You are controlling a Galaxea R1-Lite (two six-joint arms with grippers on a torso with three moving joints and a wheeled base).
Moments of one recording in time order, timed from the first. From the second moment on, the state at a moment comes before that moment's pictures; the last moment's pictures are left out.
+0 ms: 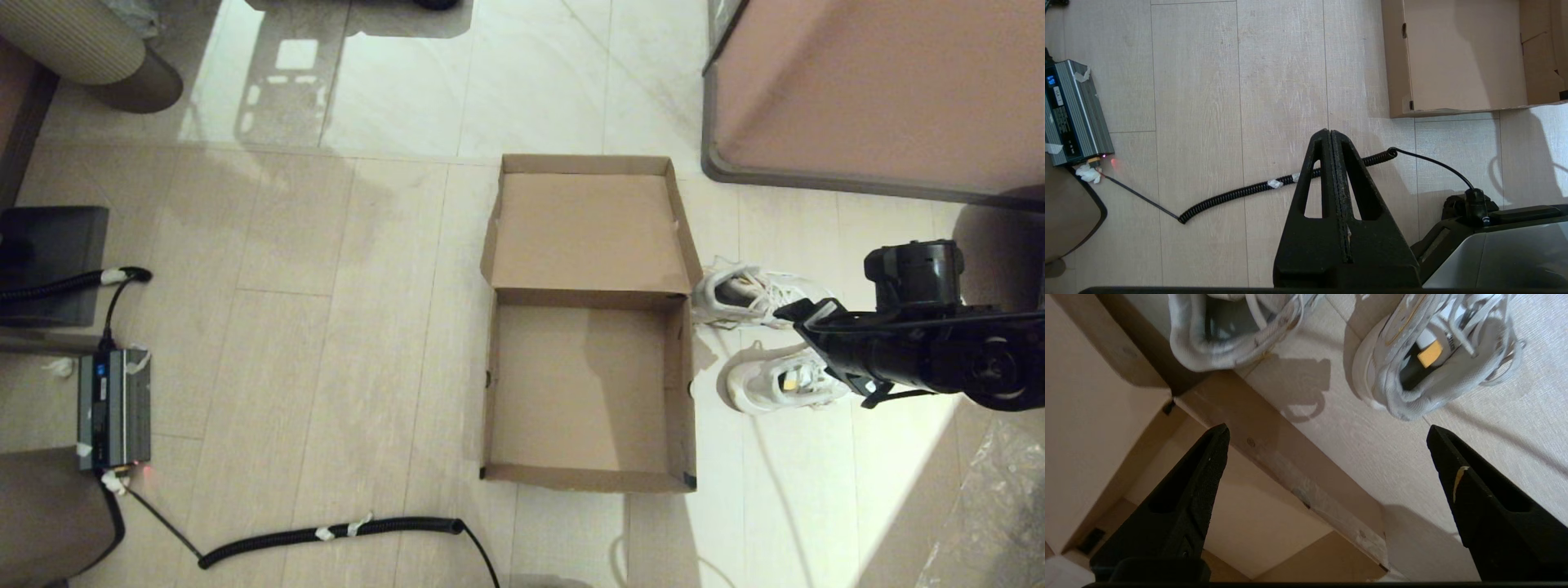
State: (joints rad) left arm -0.01 0.00 0.00 0.01 -0.02 0.09; right arm 0.06 1.83 -0.98 -0.34 -0.15 0.90
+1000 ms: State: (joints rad) left arm -0.01 0.00 0.00 0.01 -0.02 0.09; right arm 0.30 1.88 -0.83 -0.47 -0.25 0.55
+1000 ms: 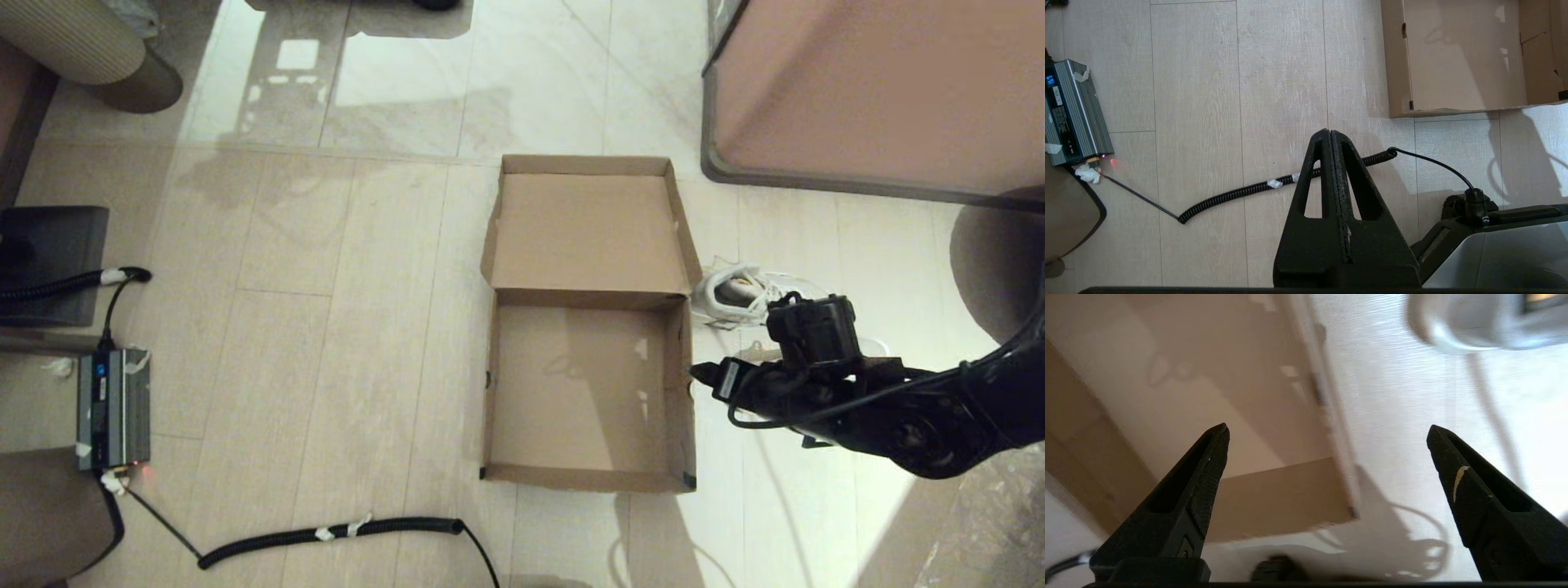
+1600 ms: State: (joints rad) left arm -0.01 0.00 0.00 0.01 -0.02 0.09; right arm 0.16 1.98 -0.88 -0.49 -0.17 0.82
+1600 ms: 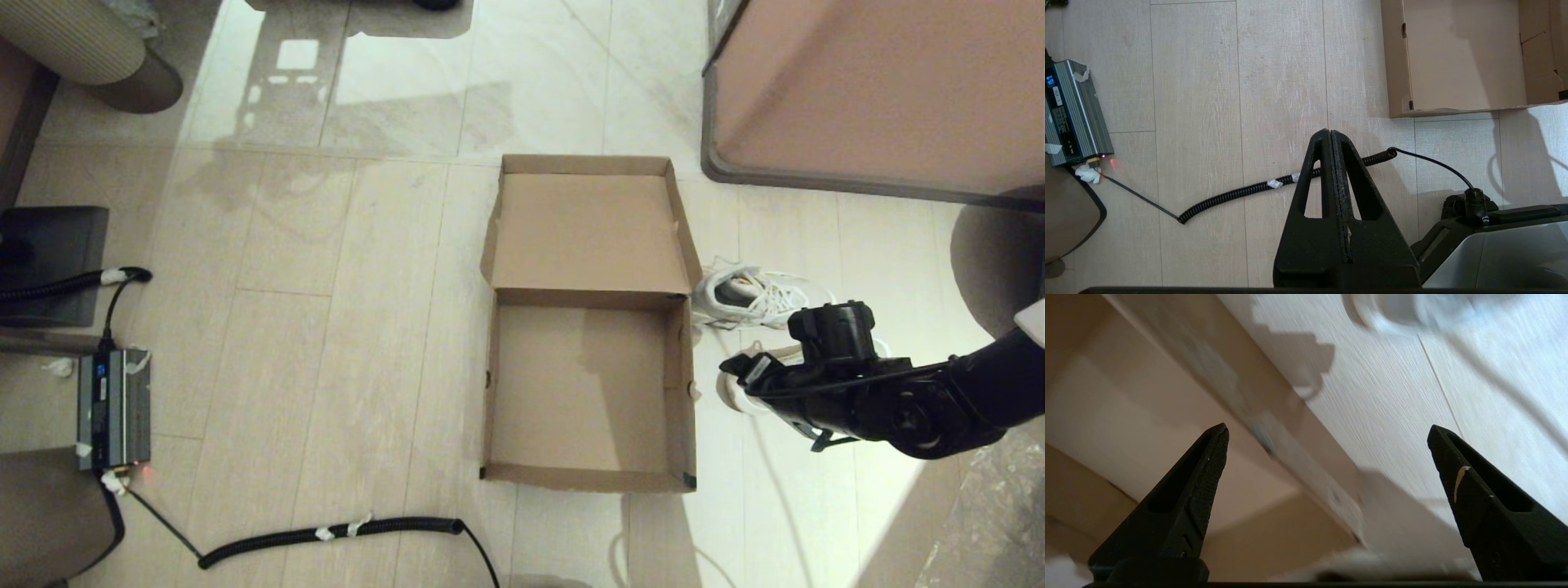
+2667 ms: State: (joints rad) left arm -0.01 0.00 0.00 0.01 -0.02 0.09; right arm 0.04 1.96 -0.94 -0.52 -0.10 0.81
